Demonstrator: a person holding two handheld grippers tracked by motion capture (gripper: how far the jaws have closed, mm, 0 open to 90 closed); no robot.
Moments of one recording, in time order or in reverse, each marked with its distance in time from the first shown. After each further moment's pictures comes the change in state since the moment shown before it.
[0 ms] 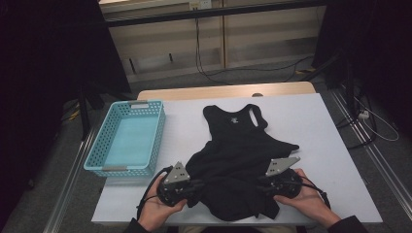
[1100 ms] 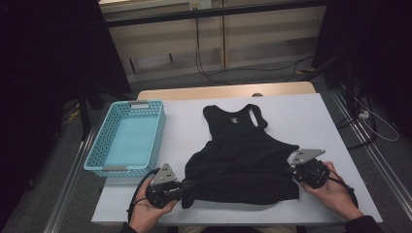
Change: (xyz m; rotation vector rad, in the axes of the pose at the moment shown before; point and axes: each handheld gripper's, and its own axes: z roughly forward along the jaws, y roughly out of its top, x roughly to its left) left arm 0.008 -0.014 -0.015 -0.037 -0.001 -0.052; right arm -0.048 -0.031 -0.043 0.110 -0.292 0.067
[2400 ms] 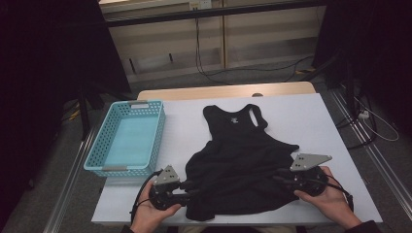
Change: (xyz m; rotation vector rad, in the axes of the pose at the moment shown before) left arm -0.008 -0.003 0.012 0.047 -0.041 -0.041; right arm 0.031 0.010 -0.021 -0.181 0.151 -0.006
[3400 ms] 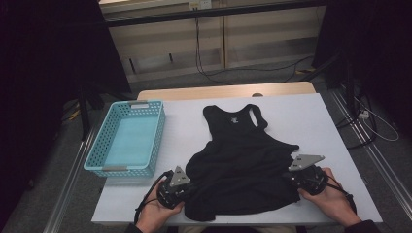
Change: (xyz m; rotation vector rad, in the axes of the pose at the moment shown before) left arm 0.008 0.002 0.016 0.096 0.174 0.072; right arm -0.016 -0.016 0.012 0.160 -0.123 0.020
